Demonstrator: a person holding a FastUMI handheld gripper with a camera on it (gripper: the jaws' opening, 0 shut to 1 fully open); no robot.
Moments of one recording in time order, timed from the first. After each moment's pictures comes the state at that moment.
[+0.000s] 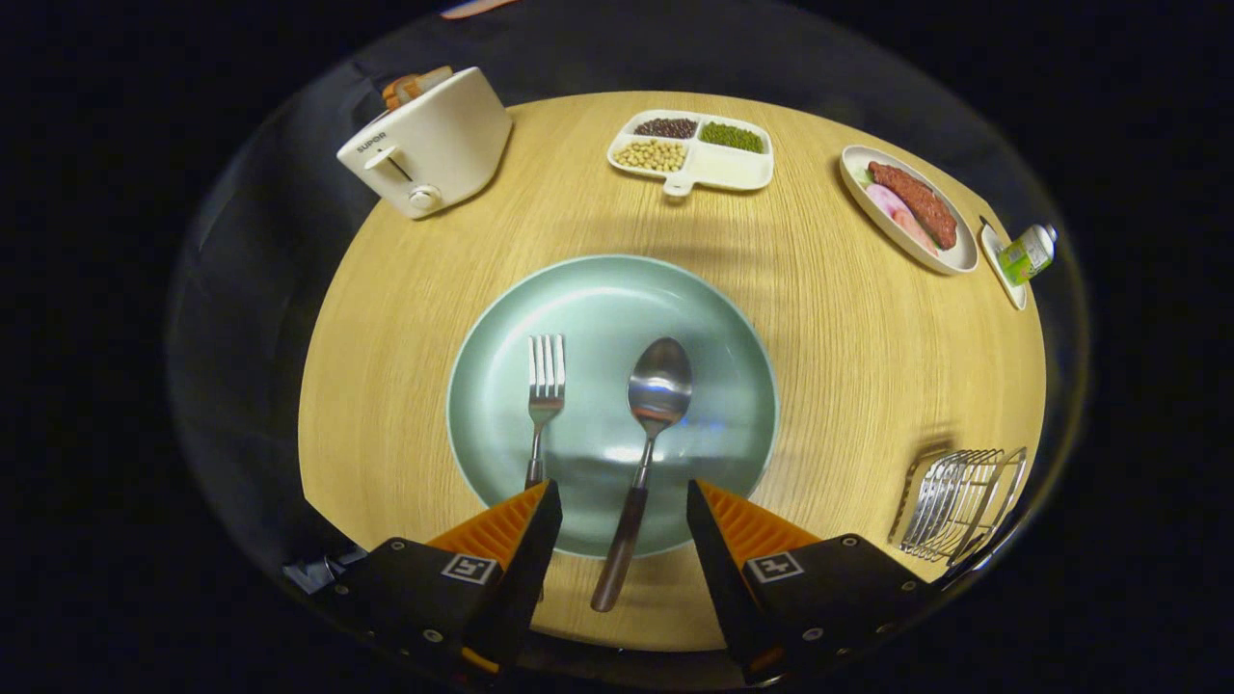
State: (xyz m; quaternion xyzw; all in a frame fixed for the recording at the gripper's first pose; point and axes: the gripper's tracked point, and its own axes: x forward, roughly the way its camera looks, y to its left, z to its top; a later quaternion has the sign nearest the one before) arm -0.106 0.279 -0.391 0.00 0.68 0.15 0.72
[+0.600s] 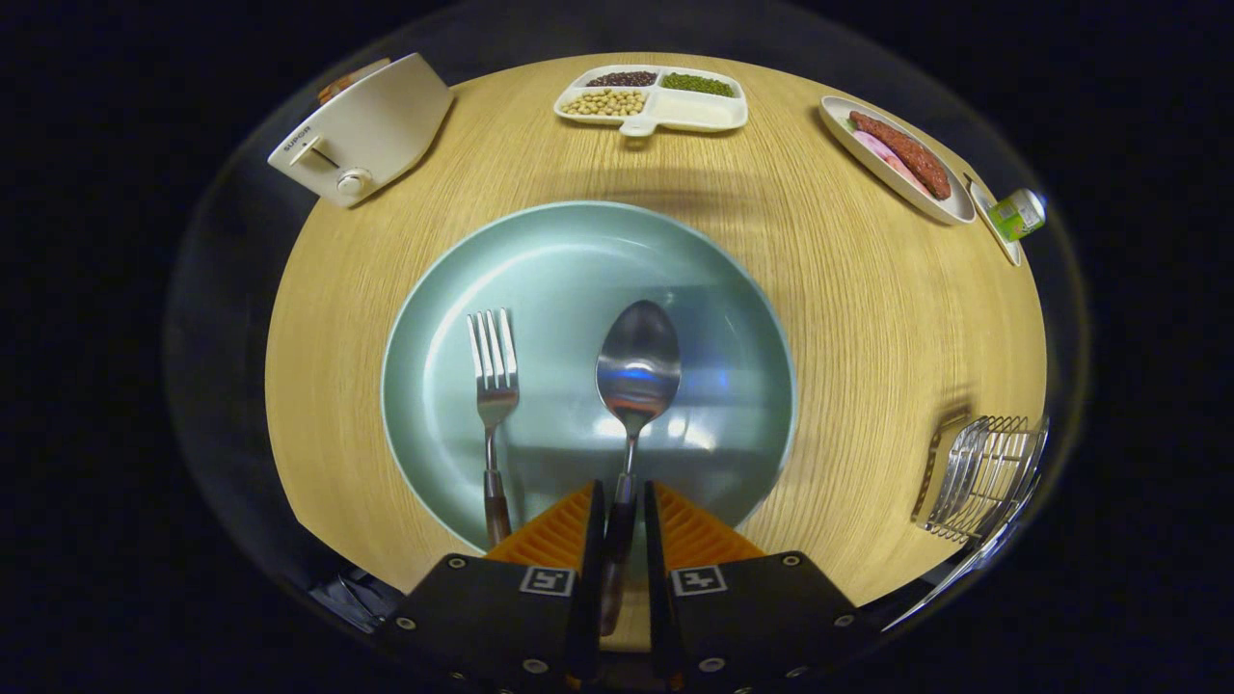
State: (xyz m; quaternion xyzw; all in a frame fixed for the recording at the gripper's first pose) arm -0.115 0.272 -0.421 0.00 0.71 0.10 0.70
